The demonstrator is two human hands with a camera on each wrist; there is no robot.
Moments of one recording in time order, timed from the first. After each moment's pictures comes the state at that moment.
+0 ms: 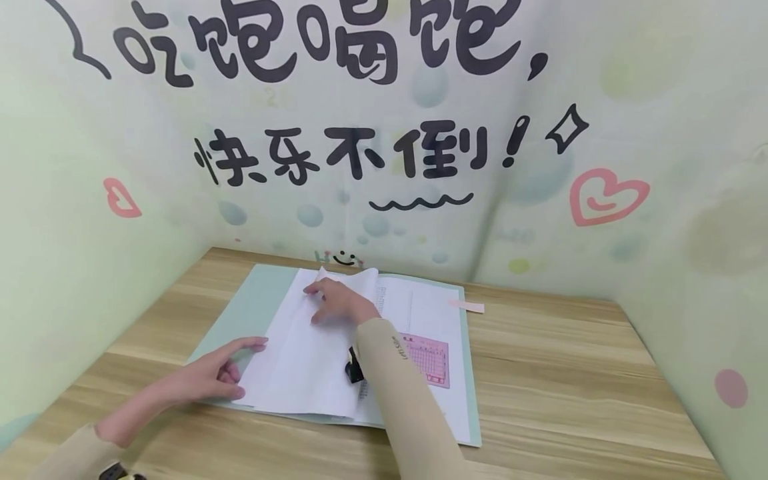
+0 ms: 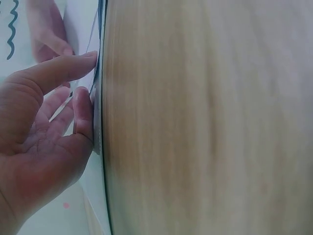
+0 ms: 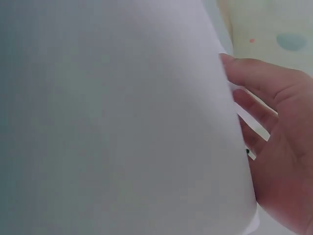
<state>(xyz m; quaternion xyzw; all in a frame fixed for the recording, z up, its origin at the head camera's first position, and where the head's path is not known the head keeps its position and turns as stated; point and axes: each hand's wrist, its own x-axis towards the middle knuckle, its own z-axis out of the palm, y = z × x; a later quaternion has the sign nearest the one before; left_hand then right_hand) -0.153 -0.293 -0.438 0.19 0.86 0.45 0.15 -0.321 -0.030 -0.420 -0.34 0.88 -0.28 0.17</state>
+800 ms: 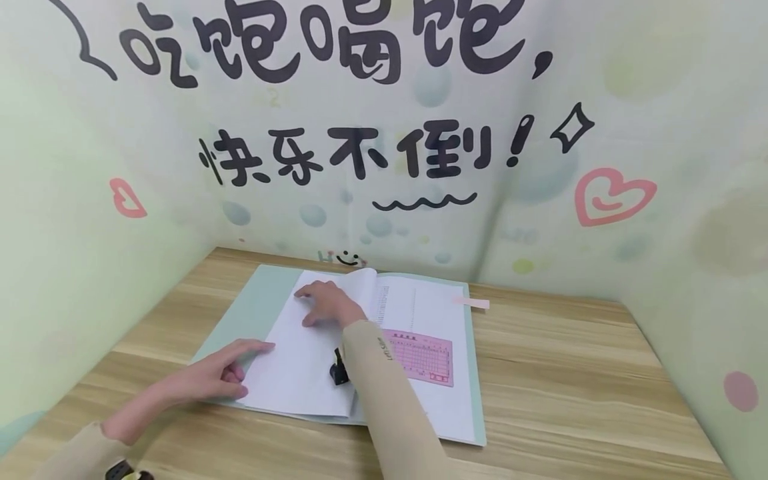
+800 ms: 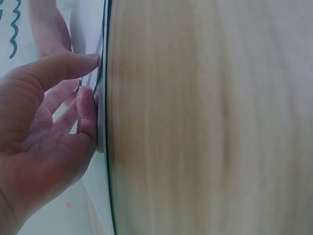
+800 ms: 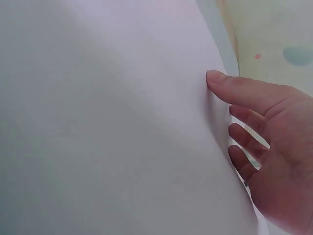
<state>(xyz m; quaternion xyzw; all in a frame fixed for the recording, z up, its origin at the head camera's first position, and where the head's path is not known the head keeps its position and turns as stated) -0.153 -0.294 -0.441 0.24 0.87 0.42 0.13 -0.316 -0.059 -0.427 -0.36 0.90 -0.22 0.13</state>
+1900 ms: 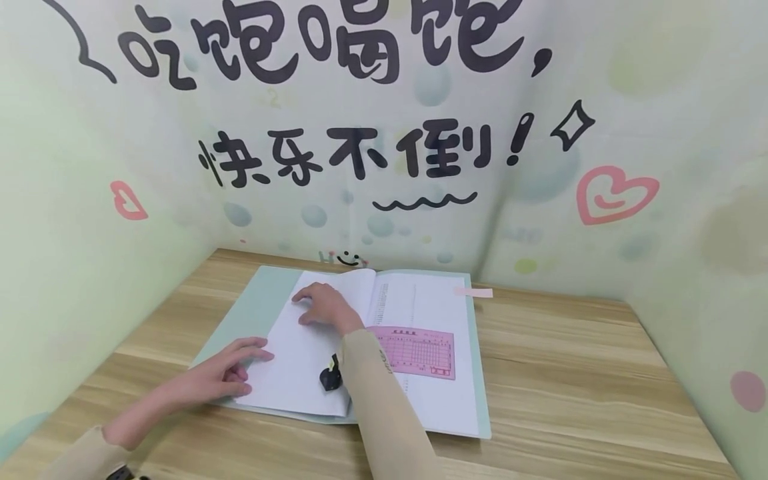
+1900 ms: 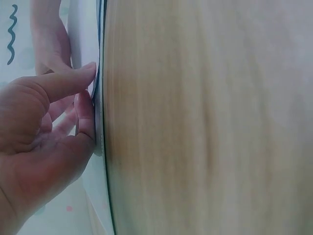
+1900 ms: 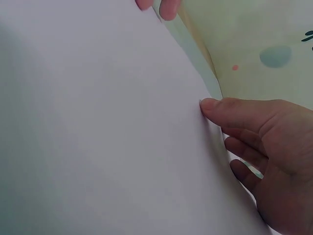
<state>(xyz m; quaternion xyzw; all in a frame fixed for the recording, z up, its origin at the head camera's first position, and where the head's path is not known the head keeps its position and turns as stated) -0.150 -0.290 -0.440 0.26 0.87 0.41 0.10 -0.317 -0.069 -0.437 -0.34 0.89 -0.27 0.10</state>
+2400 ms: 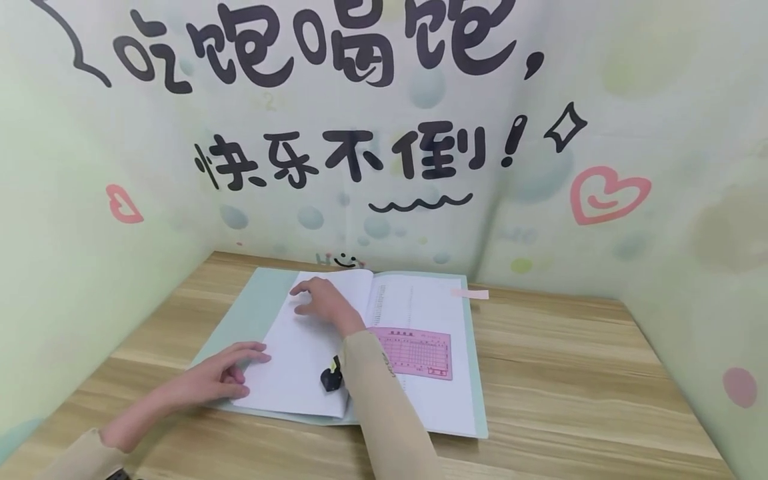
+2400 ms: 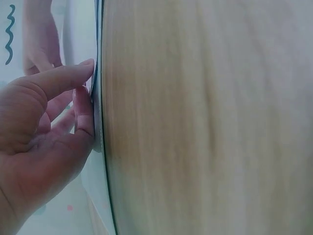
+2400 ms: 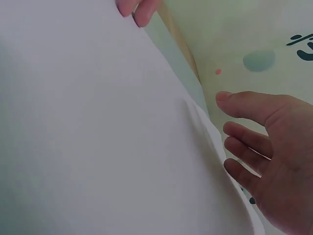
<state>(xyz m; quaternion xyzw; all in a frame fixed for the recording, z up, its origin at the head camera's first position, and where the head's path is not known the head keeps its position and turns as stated) -0.152 -0.290 -0.436 0.23 0.87 0.42 0.12 -0.317 -0.062 -0.422 -0.34 0.89 -0.29 0.08</state>
